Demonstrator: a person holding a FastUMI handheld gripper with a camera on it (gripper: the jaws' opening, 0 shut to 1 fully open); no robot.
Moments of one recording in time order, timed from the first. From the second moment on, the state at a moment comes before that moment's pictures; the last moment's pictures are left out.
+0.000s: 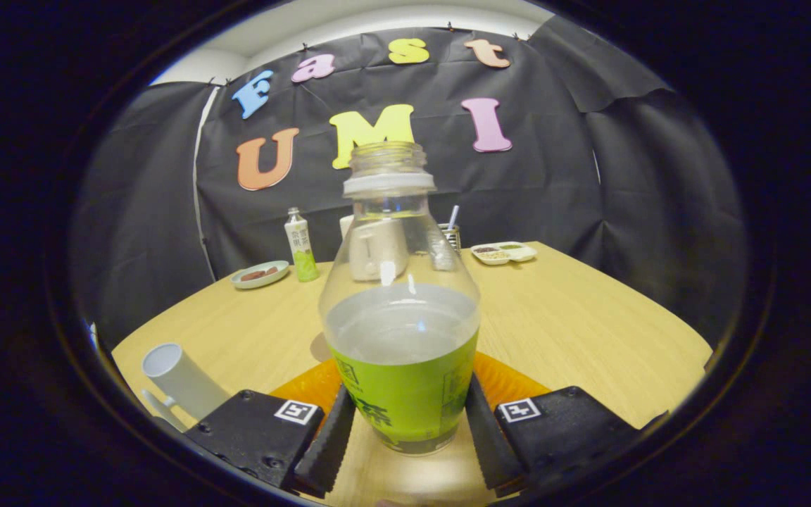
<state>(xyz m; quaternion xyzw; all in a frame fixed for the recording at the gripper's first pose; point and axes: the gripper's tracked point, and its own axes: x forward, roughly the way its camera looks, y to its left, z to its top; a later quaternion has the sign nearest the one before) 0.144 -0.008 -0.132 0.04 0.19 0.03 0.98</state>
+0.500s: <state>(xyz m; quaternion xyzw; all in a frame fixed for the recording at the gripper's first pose) 0.132 -0.006 -0.081 -0.06 0.15 0.04 0.99</state>
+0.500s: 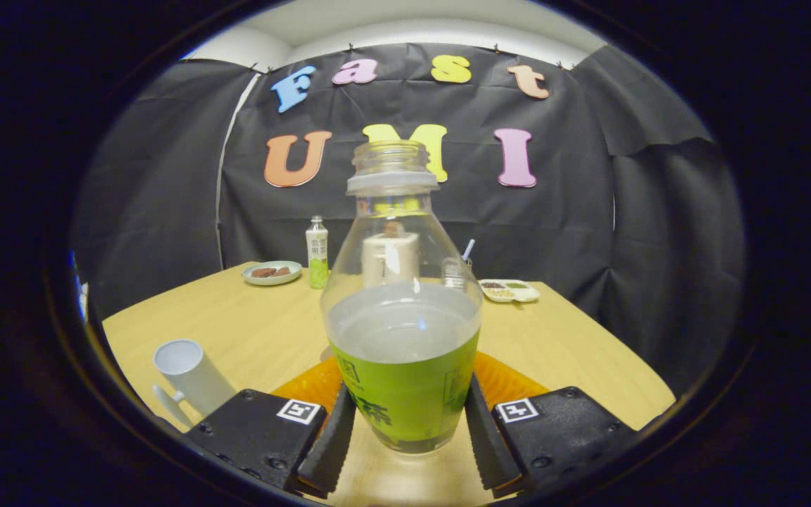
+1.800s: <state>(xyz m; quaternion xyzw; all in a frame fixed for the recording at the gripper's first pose) 0.112 0.009 -0.058 -0.43 0.12 0.00 0.89</state>
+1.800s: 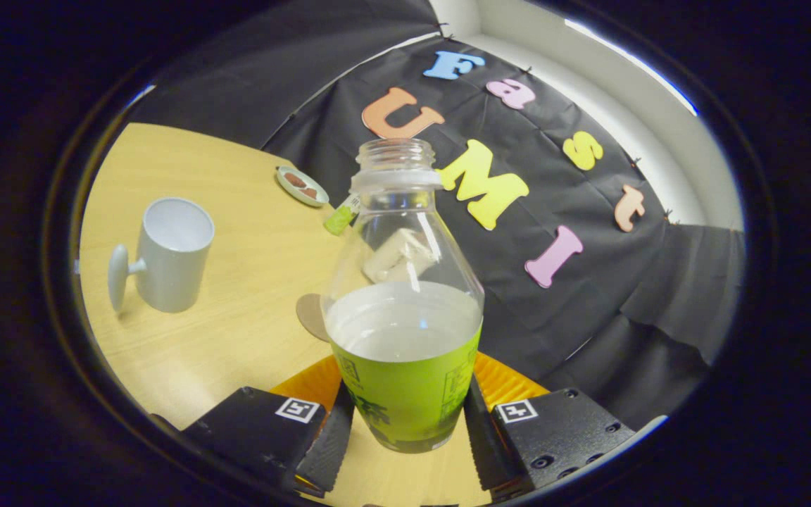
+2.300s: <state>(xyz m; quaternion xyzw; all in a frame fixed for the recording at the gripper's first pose) 0.118 0.050 -0.043 -0.55 0.08 0.00 0.83</state>
